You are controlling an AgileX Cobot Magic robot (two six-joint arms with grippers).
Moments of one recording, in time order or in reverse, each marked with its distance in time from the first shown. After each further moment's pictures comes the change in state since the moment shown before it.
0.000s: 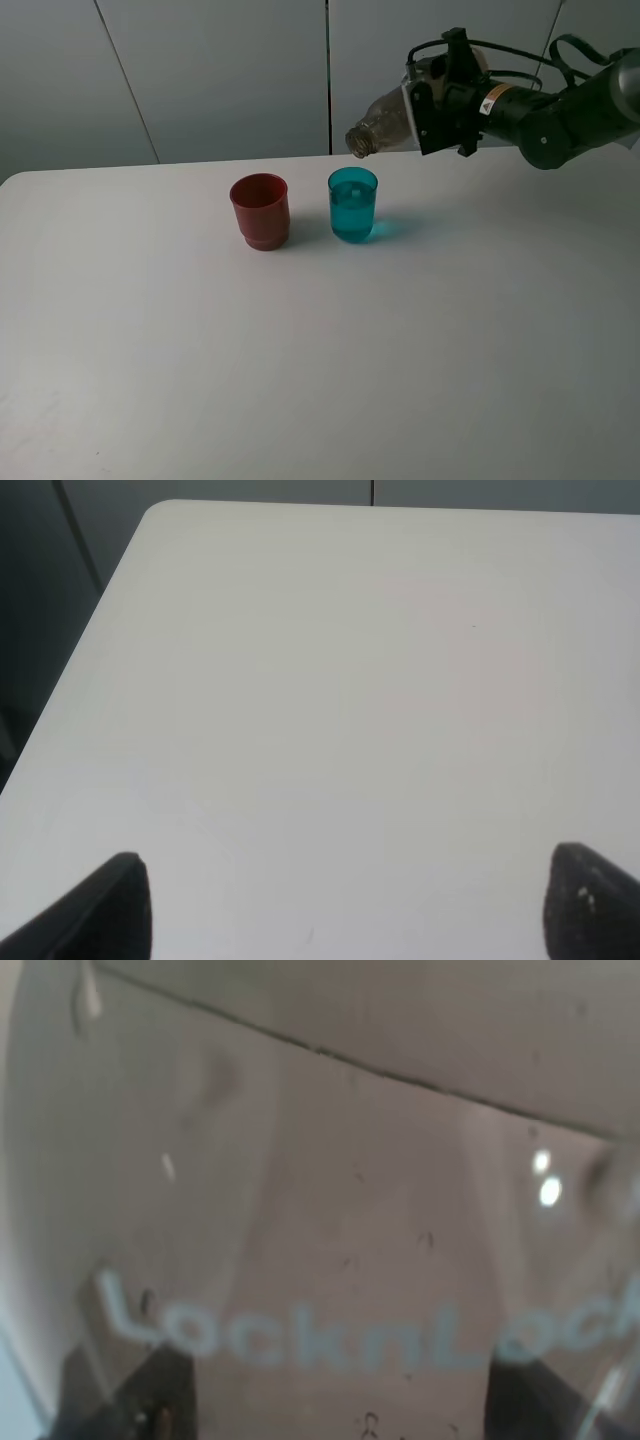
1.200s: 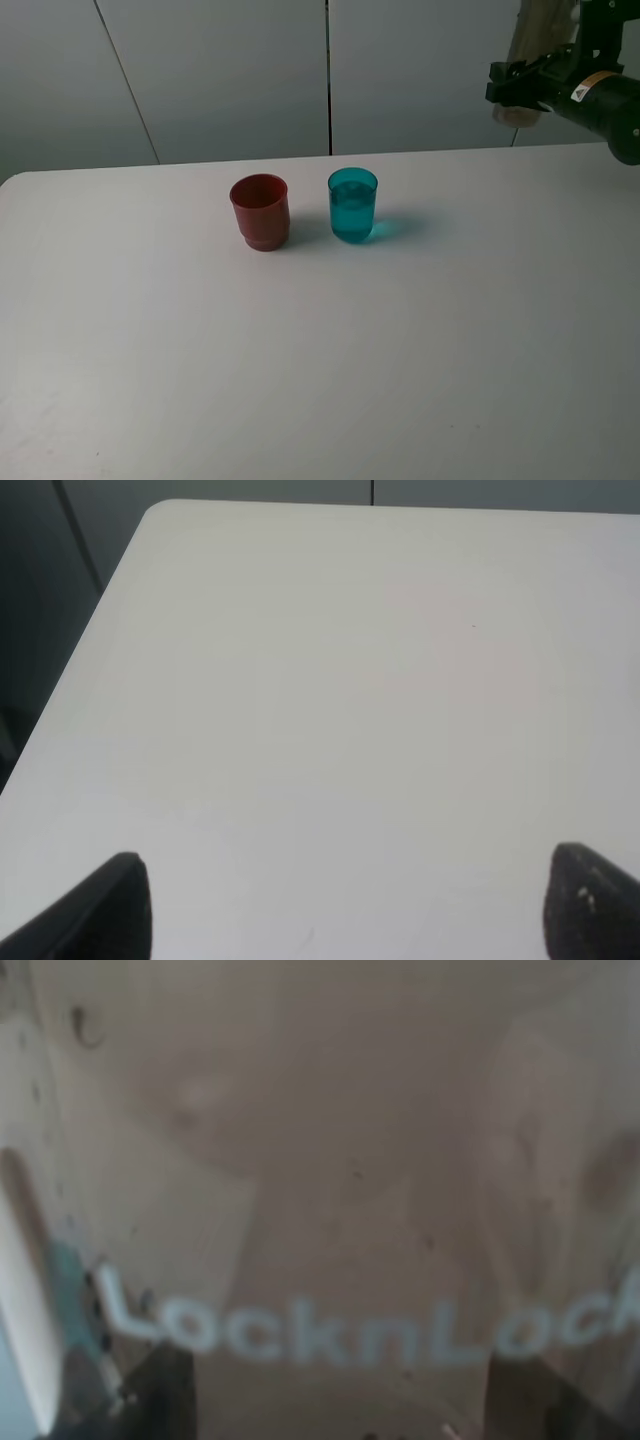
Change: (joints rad) left arm 0.000 0.000 0.000 0.000 0.000 0.000; right arm -0.240 -0.089 0.107 -0.001 -0.064 1.717
